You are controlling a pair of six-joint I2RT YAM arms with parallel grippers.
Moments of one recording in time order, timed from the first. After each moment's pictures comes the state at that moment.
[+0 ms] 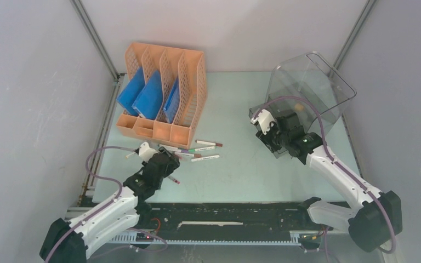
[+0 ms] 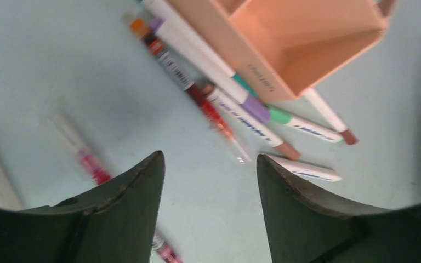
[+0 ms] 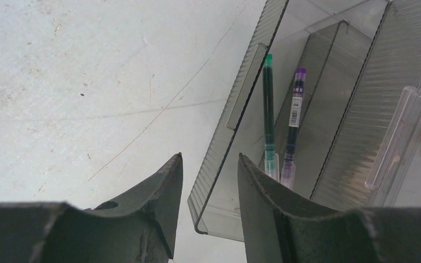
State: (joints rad) left arm -0.60 0.68 0.21 -0.16 -0.49 -1.00; right arm 0.46 1.12 0.86 -0.51 -0.06 -0.44
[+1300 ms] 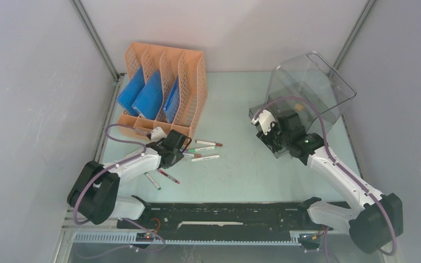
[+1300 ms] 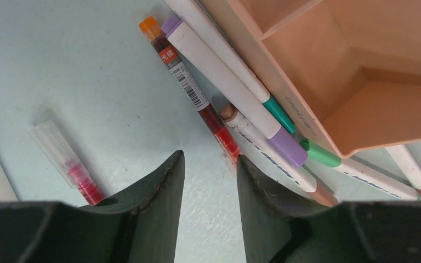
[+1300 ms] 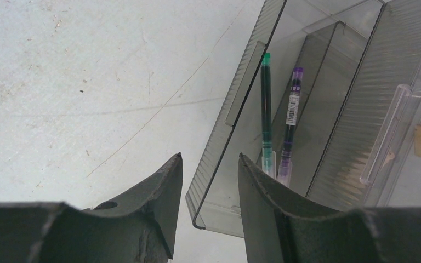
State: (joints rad) left arm -0.54 1.33 0.64 -0.45 -0.46 -1.12; right arm 0.46 1.10 0.86 -0.52 -0.07 -0.46
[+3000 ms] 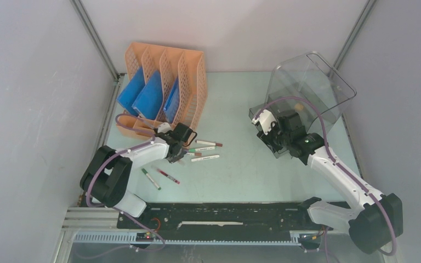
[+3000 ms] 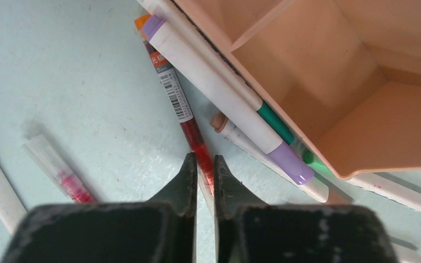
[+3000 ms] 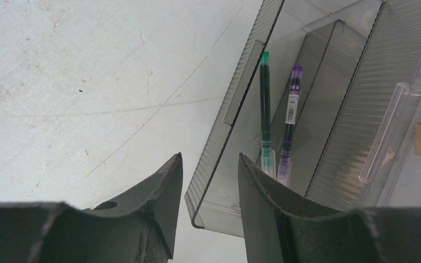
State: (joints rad) left arm -0.54 1.52 0.78 -0.53 -0.45 -1.05; right arm 0.45 1.10 0.86 -0.52 -0.07 -0.46
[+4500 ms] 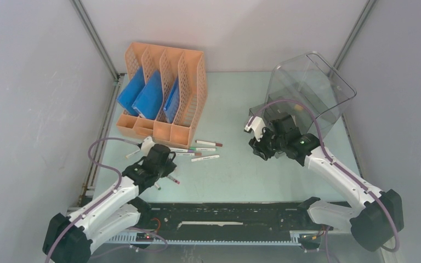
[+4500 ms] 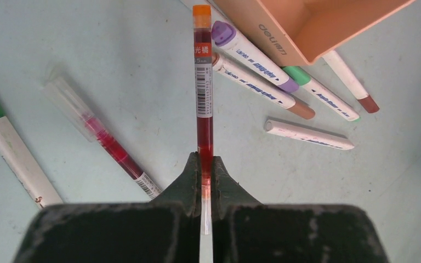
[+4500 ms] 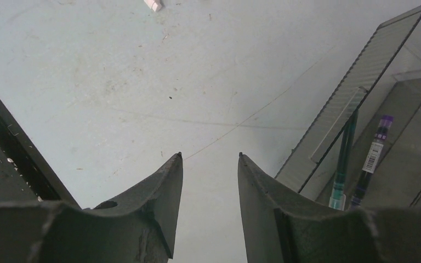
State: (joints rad) left arm -0.55 0.84 0.42 -0.47 -0.33 -1.02; right arm 0.53 1.12 0.87 -0.56 -0.27 -0.43
